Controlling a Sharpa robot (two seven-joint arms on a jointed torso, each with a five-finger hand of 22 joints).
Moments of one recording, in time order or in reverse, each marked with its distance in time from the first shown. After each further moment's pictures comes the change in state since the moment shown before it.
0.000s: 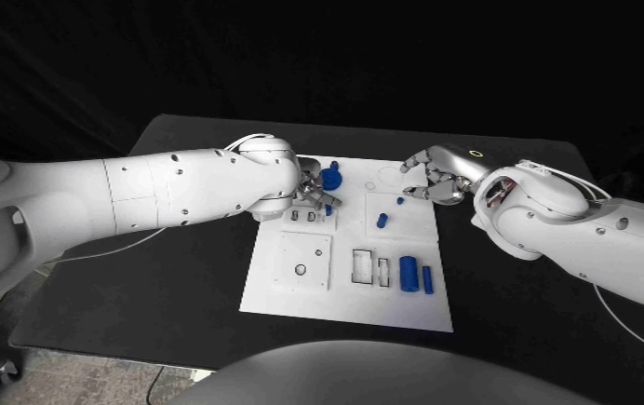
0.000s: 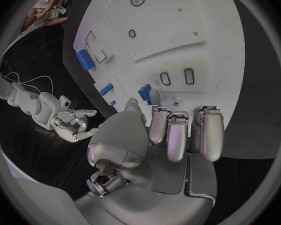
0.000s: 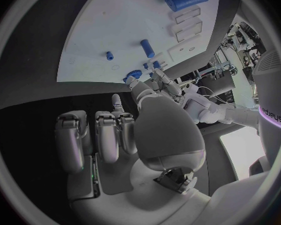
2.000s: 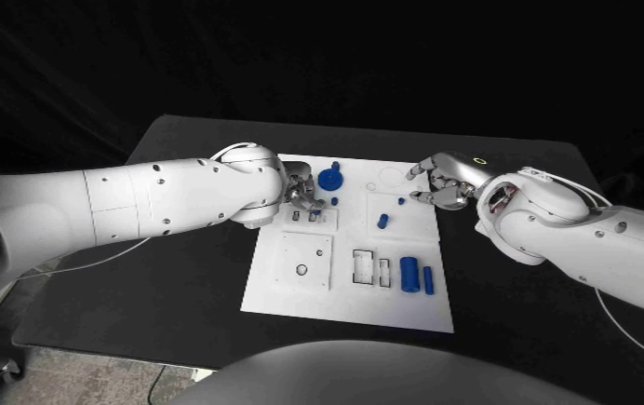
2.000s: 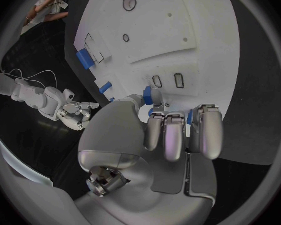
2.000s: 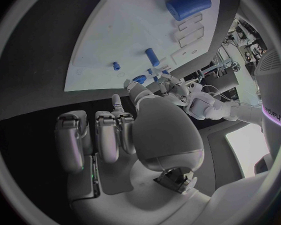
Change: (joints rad) left arm -0.030 -0.078 0.000 0.042 -0.003 -0.081 0.065; left_hand 0.051 -0.293 0.648 0.020 0.237 0.053 -0.016 -0.107 0.204 0.041 -0.054 0.122 0.064 -0.002 -0.023 0.000 0.000 0.000 -0.012 -0.016 -0.026 0.000; right arm -0.025 -0.003 0.000 -0.031 0.033 0.011 -0.005; right_hand 0.016 0.024 0.028 -0.006 0.048 0.000 0.000 -0.004 -0.015 -0.004 0.004 0.000 0.000 0.000 0.000 0.000 -0.001 0.000 0.000 0.000 0.000 0.000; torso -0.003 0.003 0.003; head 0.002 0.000
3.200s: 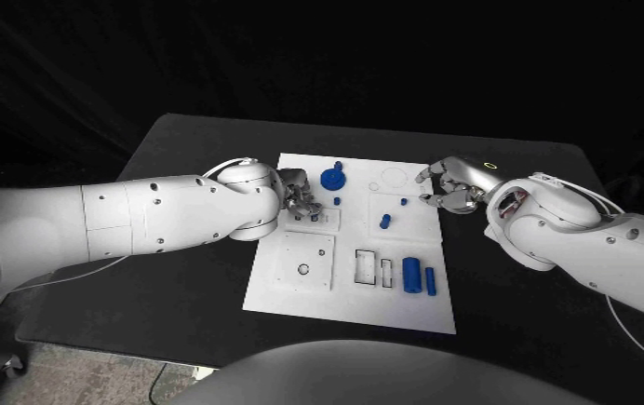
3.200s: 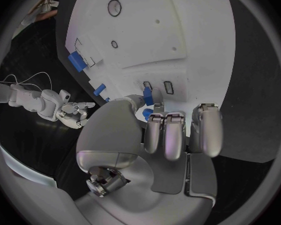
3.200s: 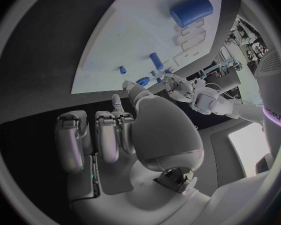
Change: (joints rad) left arm -0.053 -0.041 0.004 0.053 -0.086 -0.120 -0.044; left_hand -0.038 -0.019 0.077 -0.017 -0.046 -0.012 0.007 -0.035 0.008 0.002 -0.002 0.000 0.020 0.004 0.006 0.000 0.000 0.000 -0.014 0.007 -0.011 0.000; right arm -0.010 -0.017 0.000 -0.005 0.005 -0.004 -0.001; right_hand 0.004 0.004 0.015 -0.015 0.023 0.000 0.000 -0.009 -0.008 0.000 0.000 0.000 0.000 0.000 0.000 0.000 0.000 0.000 0.000 0.000 0.000 0.001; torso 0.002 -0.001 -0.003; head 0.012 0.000
